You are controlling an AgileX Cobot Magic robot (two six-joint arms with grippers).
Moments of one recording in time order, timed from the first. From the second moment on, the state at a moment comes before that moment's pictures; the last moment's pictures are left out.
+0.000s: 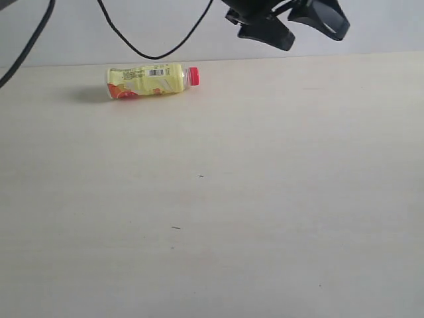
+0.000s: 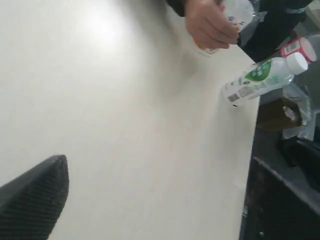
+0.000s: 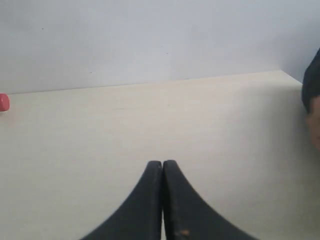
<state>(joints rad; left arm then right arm) -0.61 2.29 -2.30 -0.85 1.21 0.42 -0.09 0.01 0.00 0.13 0.30 -0.10</state>
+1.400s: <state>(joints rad) -0.52 2.07 -2.11 -0.10 1.22 0.81 -0.09 0.01 0.00 0.13 0.30 -0.10</state>
